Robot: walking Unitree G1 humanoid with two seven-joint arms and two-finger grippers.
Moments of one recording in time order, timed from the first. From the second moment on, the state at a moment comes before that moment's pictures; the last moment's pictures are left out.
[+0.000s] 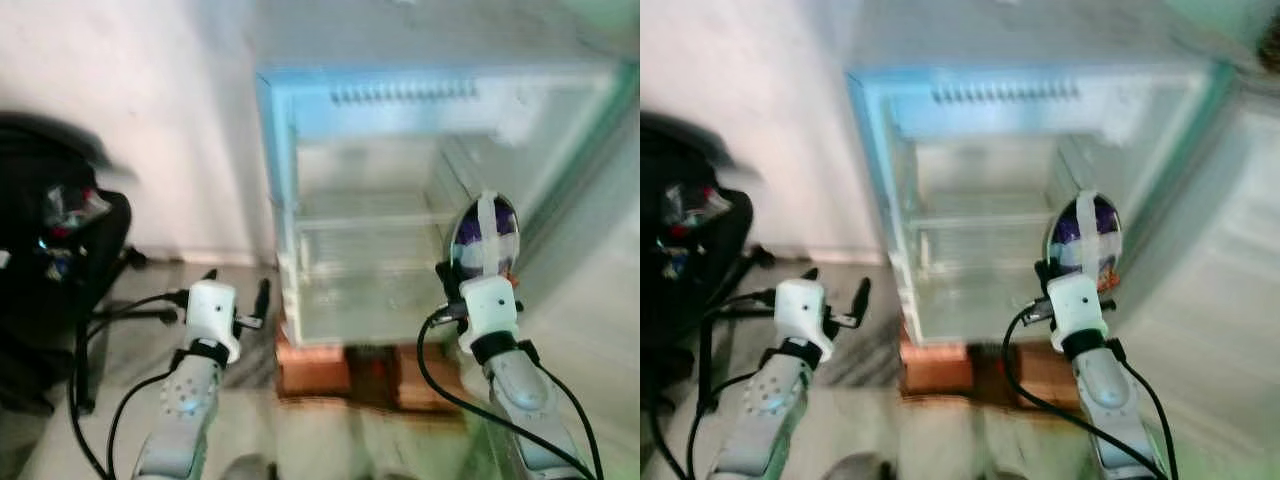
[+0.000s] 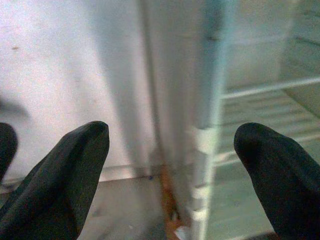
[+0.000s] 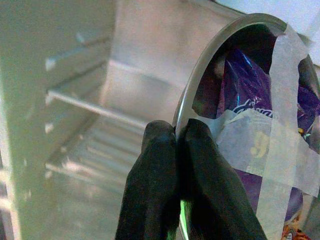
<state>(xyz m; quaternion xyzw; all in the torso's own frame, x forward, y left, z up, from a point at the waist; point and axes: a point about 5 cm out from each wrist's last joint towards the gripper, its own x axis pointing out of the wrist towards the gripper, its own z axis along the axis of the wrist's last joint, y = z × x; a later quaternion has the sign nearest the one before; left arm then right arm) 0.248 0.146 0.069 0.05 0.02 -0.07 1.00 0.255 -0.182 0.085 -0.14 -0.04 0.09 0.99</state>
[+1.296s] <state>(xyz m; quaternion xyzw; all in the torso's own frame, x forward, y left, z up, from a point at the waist) 0.240 0.162 0.066 0.08 0.02 -0.05 1.00 0.255 -0.171 0.086 -0.15 -0.05 0.14 0.98</state>
